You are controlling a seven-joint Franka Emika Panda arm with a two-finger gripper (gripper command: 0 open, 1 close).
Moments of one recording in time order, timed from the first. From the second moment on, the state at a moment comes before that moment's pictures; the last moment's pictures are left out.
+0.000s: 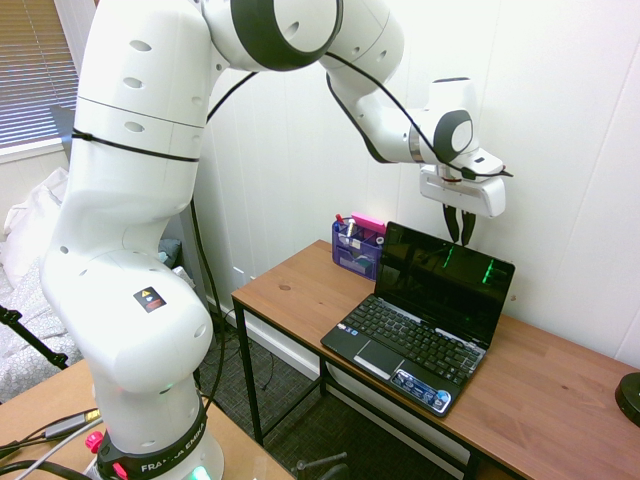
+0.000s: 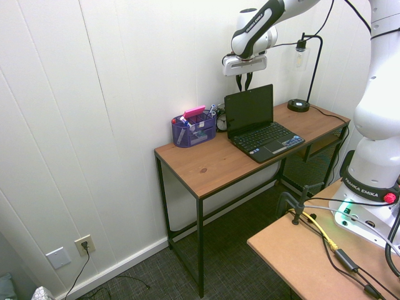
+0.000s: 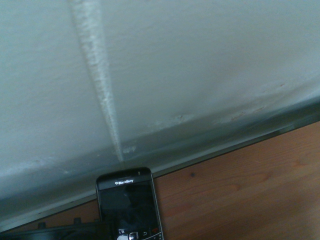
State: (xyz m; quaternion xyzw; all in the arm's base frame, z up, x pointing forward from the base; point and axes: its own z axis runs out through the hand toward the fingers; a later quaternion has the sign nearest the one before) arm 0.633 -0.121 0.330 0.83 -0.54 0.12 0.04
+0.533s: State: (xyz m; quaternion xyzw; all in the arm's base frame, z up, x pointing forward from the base) arm 0.618 -0.125 0.316 0.83 -0.55 0.10 0.05
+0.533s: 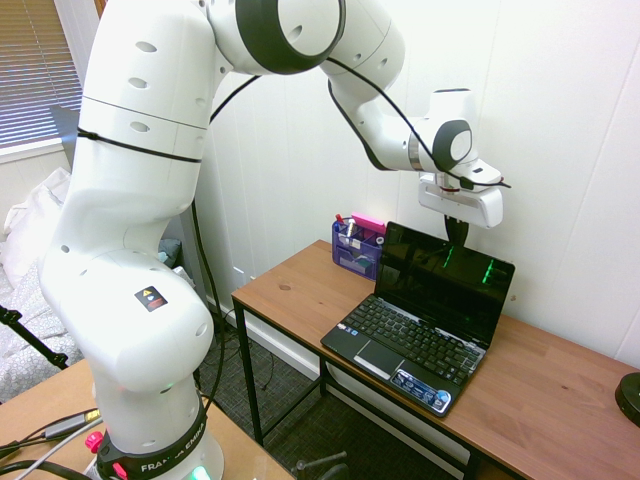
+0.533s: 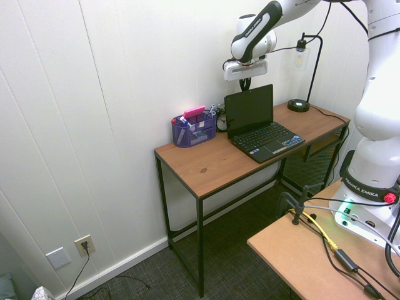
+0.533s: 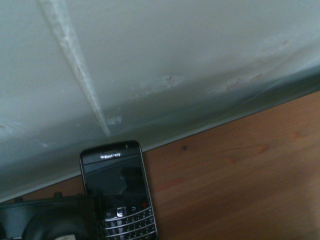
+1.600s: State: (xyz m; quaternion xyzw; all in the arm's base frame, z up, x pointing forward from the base) arm 0.452 -0.116 0.263 0.82 -0.57 0.05 0.03
